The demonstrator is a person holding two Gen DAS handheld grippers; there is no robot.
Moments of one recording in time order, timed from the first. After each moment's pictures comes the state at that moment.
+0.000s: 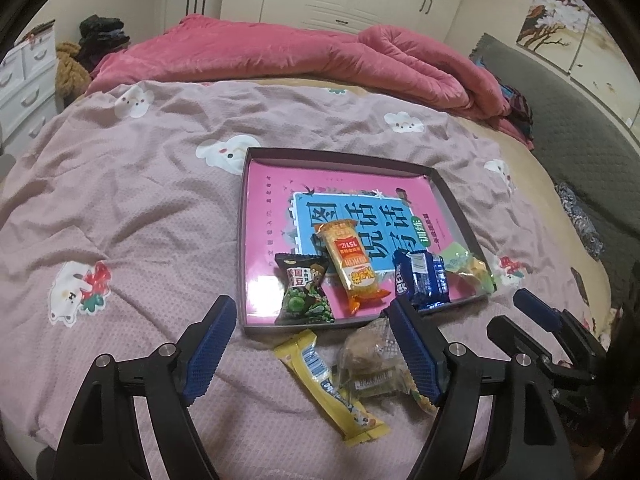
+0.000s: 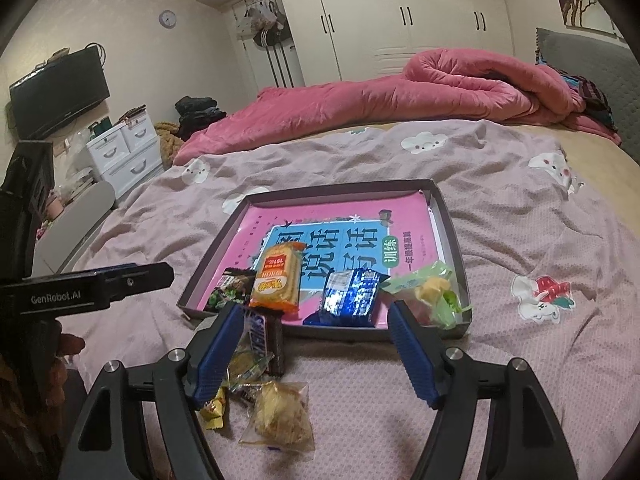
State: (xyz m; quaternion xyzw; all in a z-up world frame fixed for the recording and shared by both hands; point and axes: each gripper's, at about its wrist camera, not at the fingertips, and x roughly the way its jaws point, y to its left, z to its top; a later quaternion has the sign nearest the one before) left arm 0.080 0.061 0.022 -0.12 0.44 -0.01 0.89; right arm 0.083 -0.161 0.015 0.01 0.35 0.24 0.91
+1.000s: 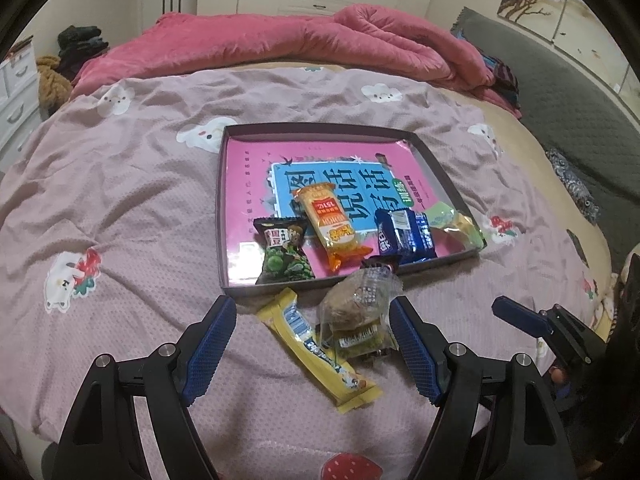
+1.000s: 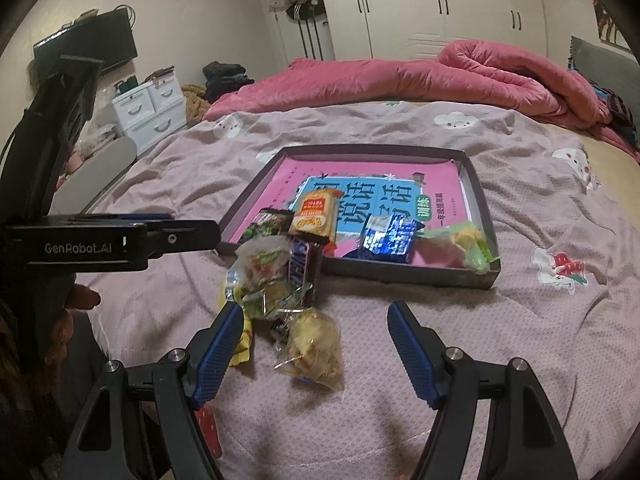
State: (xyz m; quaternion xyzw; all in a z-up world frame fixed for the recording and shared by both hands) left arm 0.059 0.039 0.013 -0.08 0.46 -0.03 0.88; right arm 0.042 -0.146 -0.004 -0.04 0.38 0.28 0.88
